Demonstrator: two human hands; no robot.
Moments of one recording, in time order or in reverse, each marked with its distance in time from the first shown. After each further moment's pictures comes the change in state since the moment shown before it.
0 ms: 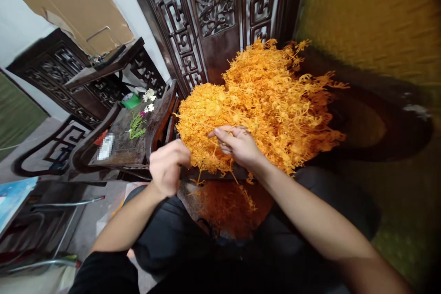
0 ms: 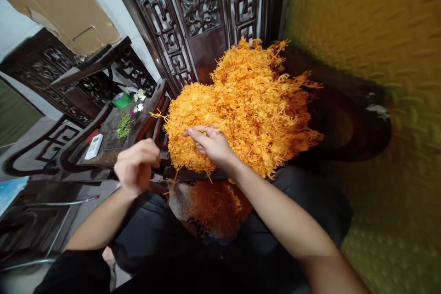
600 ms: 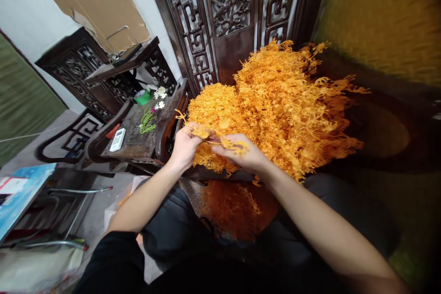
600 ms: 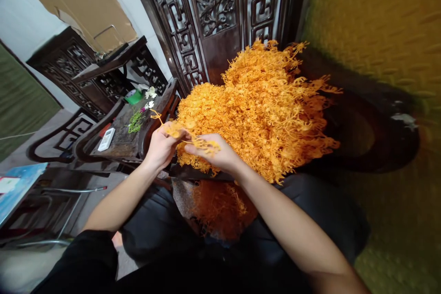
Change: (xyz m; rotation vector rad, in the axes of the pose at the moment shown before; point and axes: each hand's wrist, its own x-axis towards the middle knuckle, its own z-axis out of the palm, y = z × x) left_hand 0.022 -0.027 0.035 -0.653 0.301 -0.664; right_hand -0.007 0.001 0.008 -0.397 -0.153 -0.006
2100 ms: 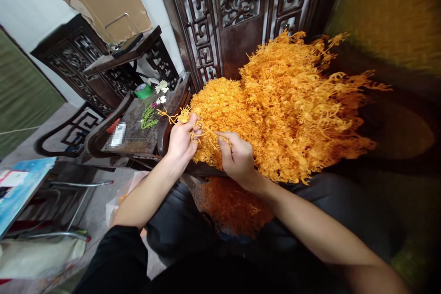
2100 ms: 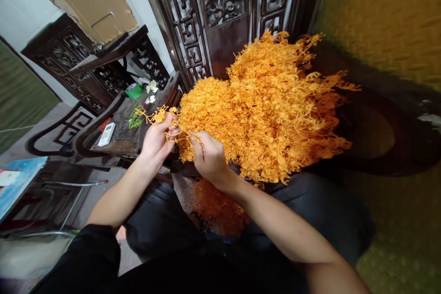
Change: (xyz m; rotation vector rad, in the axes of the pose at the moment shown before) left_hand 0.019 0.018 -0.002 -0.406 0.207 -0.167; right_hand -0.003 0.019 0.041 -0.578 0.536 -0.523
